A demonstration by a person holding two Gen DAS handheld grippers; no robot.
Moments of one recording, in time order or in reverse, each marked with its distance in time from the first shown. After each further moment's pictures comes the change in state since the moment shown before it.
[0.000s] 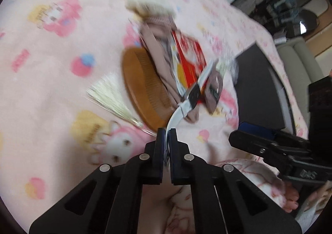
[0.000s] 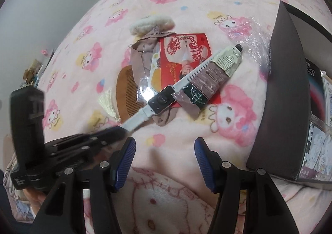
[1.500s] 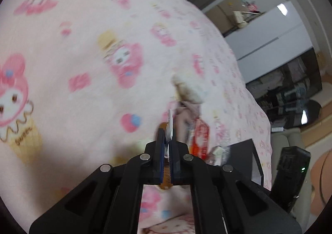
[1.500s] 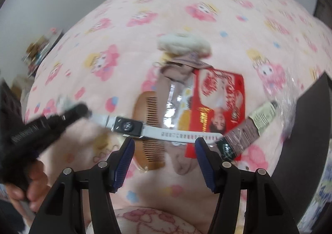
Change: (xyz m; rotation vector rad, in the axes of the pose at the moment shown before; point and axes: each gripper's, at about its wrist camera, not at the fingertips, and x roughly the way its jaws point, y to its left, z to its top) left arm -0.054 0.045 0.032 -0.389 -0.368 -0.045; right arm 0.029 0.075 0.055 -0.249 -0.016 -0.044
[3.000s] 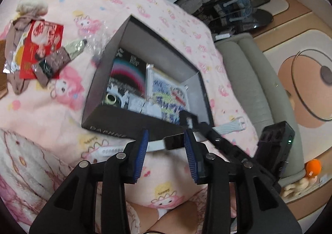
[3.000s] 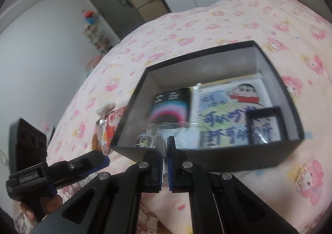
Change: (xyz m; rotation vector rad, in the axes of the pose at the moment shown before) left arm 0.026 -0.216 -0.208 0.353 0.458 -0.316; right arm -0.201 -0.210 -0.221 0.556 -0.467 -0.032
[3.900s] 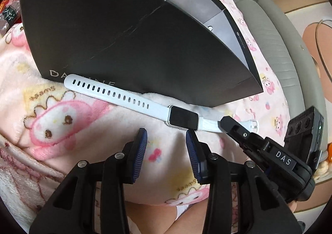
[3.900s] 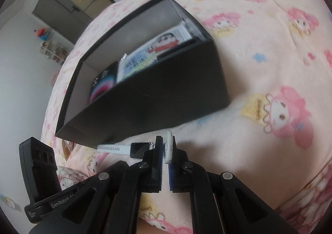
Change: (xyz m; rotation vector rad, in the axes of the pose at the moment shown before) left arm 0.103 0.003 -0.060 0.030 0.244 0.131; right arm -0.002 -0.091 -0.055 0.305 0.112 -0.157
